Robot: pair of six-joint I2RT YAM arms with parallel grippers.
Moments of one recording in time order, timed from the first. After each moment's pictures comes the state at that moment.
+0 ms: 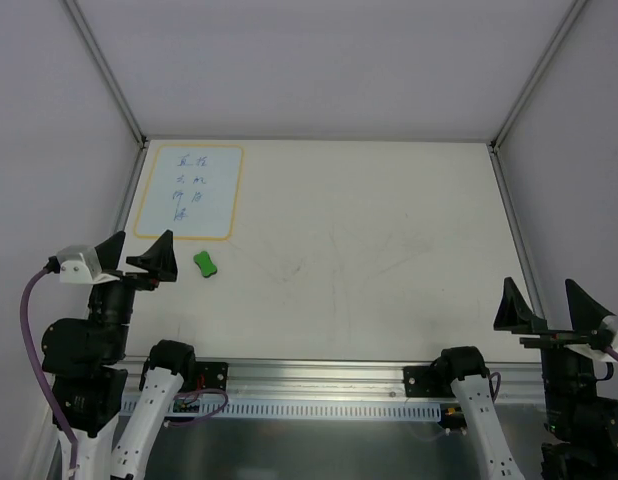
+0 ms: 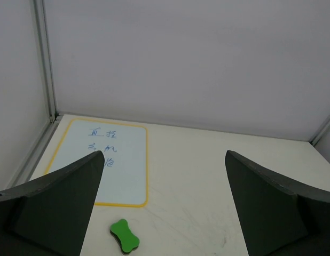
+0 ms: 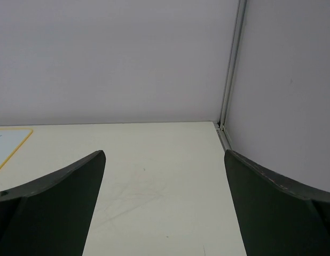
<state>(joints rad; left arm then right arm) -0.18 0.18 0.90 -0.47 -0.14 -0.17 0.14 0.13 1.23 -0.84 0.16 -0.04</state>
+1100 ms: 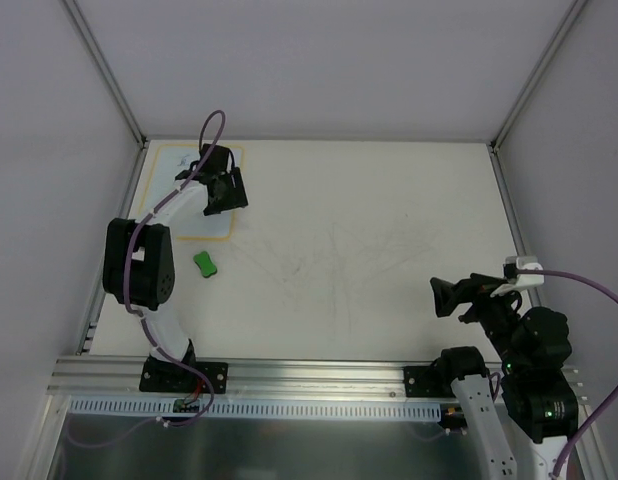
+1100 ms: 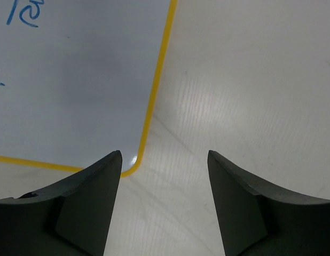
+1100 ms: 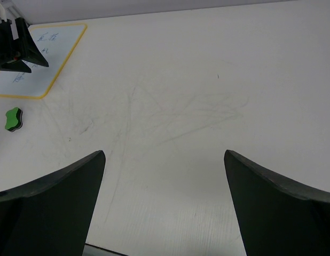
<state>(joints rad) -0.18 1.76 1.32 -0.49 -0.10 -0.39 0.14 0.17 0.84 -0.87 -0.13 0.19</state>
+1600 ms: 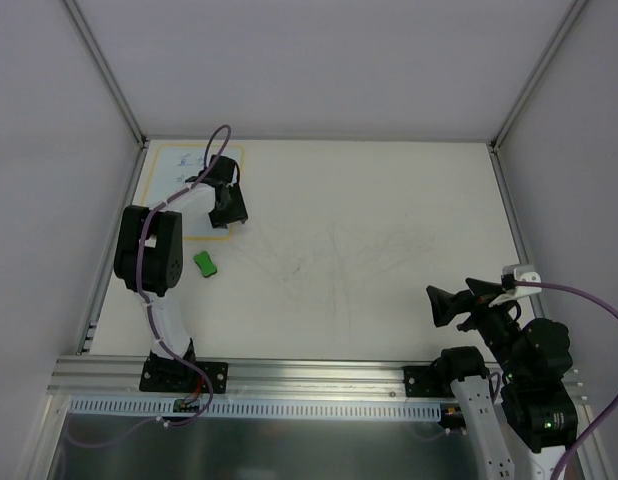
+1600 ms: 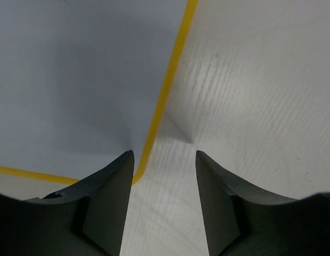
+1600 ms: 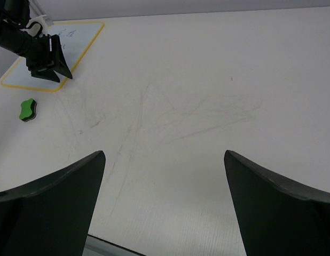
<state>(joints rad) -0.18 1.92 1.32 -0.48 -0.11 -0.45 0.14 0.08 0.82 -0.89 -0.20 0.18</state>
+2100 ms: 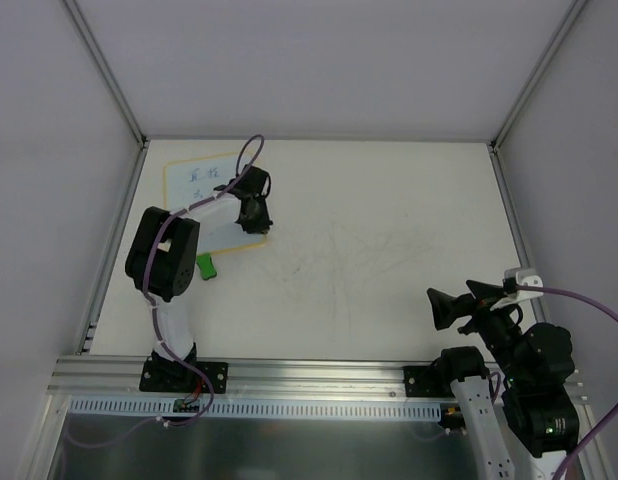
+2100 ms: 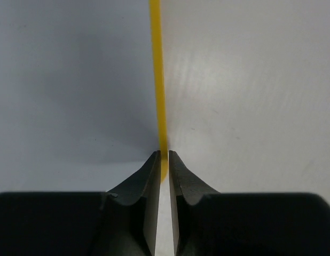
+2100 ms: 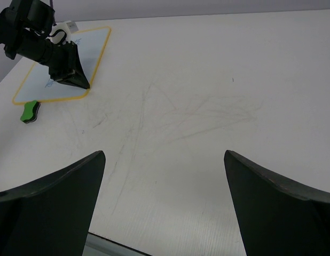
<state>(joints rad) -0.32 1.92 1.26 -0.43 -0.07 -0.55 0.14 0.07 0.82 -0.90 -0.21 0.18</state>
